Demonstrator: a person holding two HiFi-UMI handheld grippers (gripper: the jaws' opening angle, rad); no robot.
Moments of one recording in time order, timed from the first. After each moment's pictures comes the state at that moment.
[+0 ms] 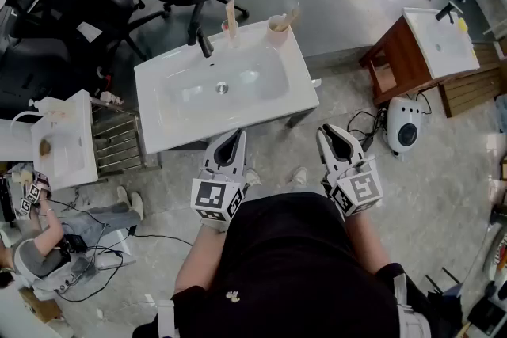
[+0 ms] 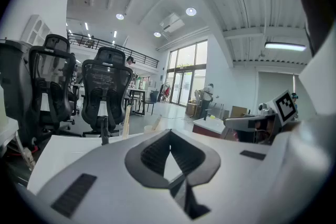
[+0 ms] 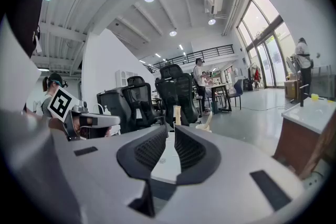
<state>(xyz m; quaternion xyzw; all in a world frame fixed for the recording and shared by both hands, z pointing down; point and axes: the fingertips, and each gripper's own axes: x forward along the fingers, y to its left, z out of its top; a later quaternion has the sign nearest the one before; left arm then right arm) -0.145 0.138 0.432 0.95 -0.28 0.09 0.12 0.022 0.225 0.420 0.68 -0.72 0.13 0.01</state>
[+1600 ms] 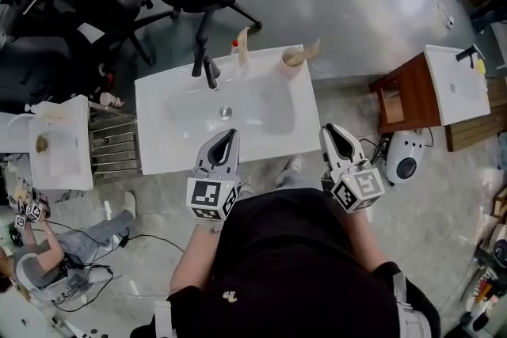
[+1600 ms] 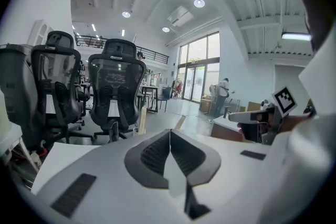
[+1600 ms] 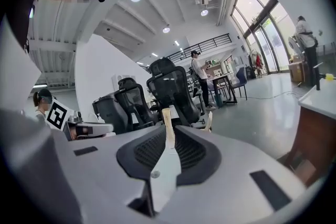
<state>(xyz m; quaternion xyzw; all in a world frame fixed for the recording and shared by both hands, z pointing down) -0.116 0.001 0.460 0.92 -0.35 0.12 0.12 0.092 0.077 0.454 0.65 -0.73 0.18 -0.03</state>
